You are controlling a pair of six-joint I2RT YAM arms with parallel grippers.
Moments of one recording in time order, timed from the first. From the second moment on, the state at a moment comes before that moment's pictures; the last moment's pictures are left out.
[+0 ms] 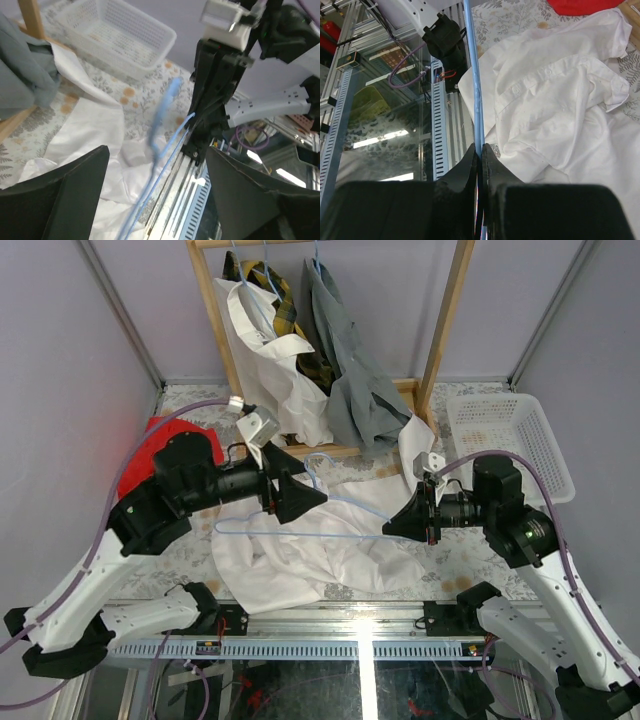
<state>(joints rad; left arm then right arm) -0.86 0.95 1.39 -0.57 0.28 -0.28 0.45 0.75 0.94 -0.63 -1.00 -0.10</state>
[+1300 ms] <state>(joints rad) -0.64 0.99 1.31 -0.66 -0.23 -0.64 0.45 0.78 1.08 -0.60 -0.36 0.21</state>
